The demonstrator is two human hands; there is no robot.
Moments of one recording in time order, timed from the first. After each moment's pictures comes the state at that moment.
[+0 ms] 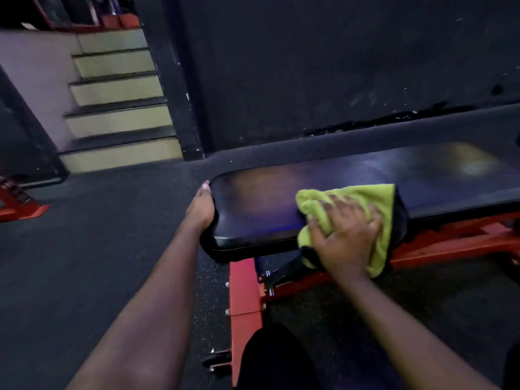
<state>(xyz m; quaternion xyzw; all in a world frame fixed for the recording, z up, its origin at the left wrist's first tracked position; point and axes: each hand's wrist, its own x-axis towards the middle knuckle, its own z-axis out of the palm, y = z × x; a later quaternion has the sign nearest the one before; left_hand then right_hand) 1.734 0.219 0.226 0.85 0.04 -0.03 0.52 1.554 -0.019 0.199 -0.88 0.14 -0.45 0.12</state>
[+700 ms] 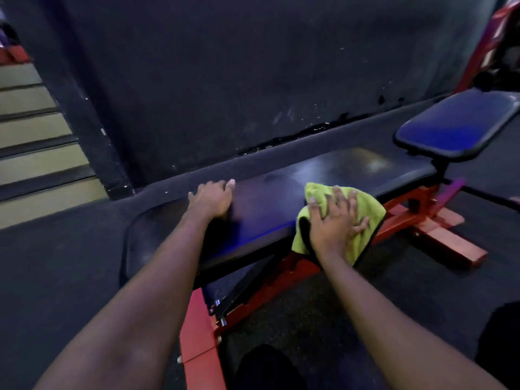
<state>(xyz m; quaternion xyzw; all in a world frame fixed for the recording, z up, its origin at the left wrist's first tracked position) 1.709 0.035 0.295 0.96 -0.24 -0.01 0.14 1.538 -0.125 0.206 -0.77 0.40 -0.43 0.25</state>
